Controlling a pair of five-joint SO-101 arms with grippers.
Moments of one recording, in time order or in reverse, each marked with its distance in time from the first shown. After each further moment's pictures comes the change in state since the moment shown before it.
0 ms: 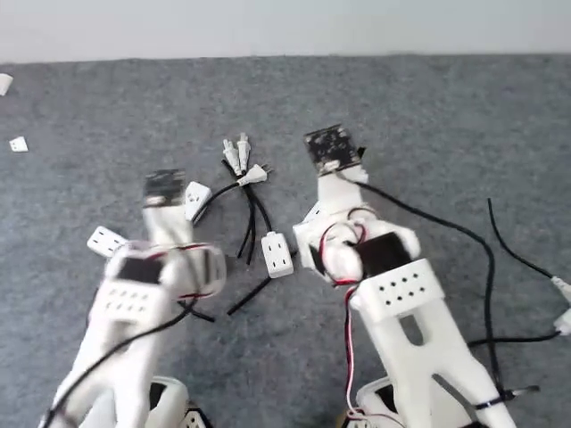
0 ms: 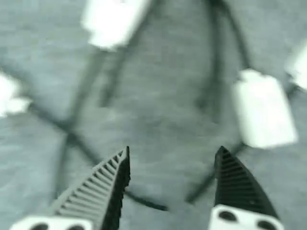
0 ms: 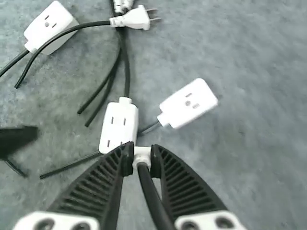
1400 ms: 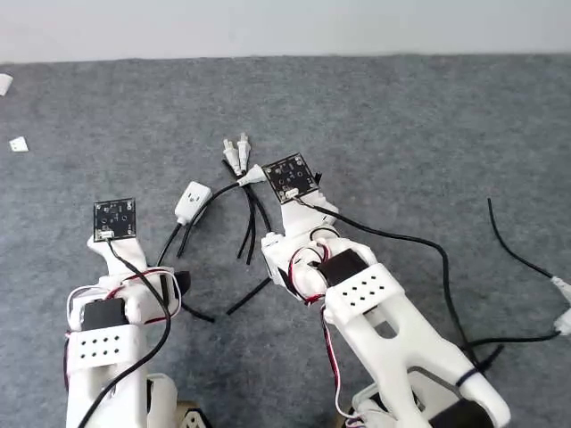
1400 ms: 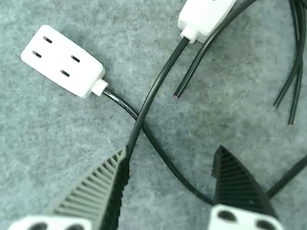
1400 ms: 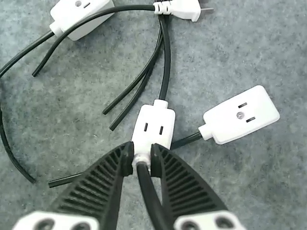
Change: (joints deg) left arm -13.1 -13.6 12.2 -2.3 -11.3; right arm -7.5 8.2 8.9 -15.8 -2.5
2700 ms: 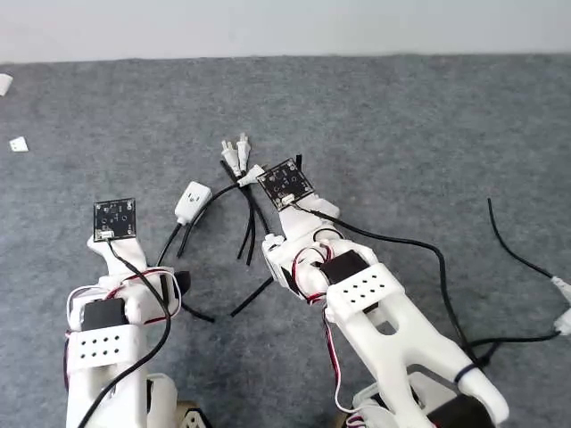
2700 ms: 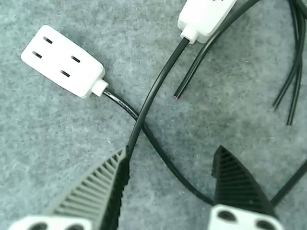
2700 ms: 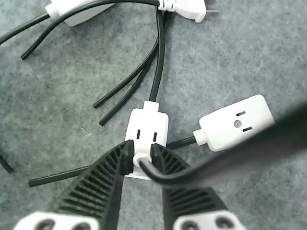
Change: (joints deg) left arm 0.0 0.0 0.0 0.0 0.0; right arm 1.5 2.2 2.9 -2.9 8.9
